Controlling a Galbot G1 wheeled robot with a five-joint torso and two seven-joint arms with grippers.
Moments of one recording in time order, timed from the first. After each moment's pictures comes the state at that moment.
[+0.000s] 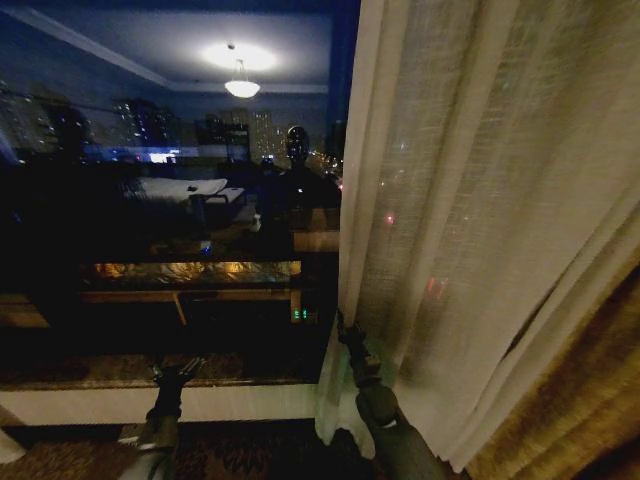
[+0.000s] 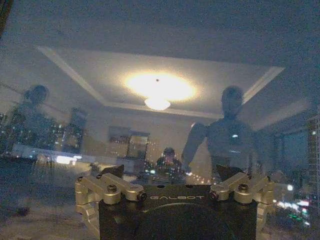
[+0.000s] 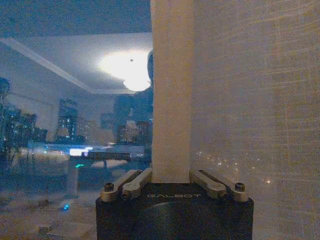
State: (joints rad) left arm 1.51 -1.31 -0.69 -1.87 -0.44 -0.37 0.02; right arm -1.05 1.43 0.27 1.54 0.09 0.24 0.09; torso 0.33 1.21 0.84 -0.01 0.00
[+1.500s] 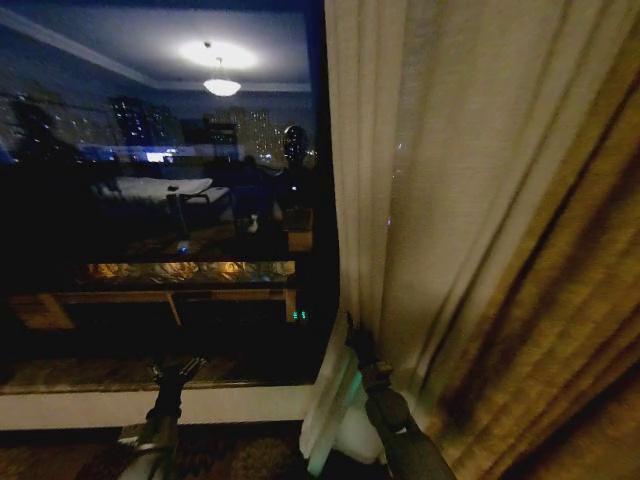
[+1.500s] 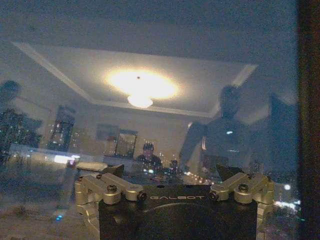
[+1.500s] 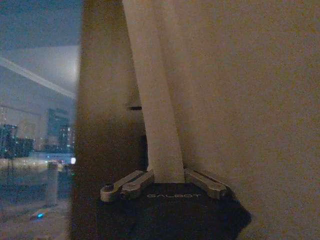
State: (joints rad) left arm 1.51 -1.31 -0.69 -1.87 -0.44 -0.37 0.02; right arm -1.09 1.39 0.30 1.56 0.16 0.29 0.05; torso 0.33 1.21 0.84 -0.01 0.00
